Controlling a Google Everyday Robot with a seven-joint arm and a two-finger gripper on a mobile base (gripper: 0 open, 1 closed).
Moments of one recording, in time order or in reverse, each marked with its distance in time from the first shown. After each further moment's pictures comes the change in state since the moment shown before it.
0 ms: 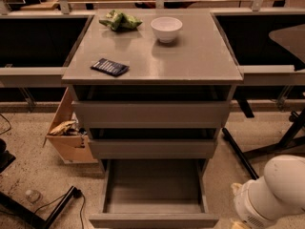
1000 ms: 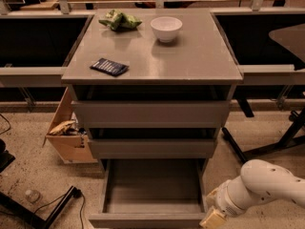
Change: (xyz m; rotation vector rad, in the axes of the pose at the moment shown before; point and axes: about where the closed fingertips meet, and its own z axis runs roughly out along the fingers) arm -0.006 -0.050 0.132 -0.114 -0.128 -0.018
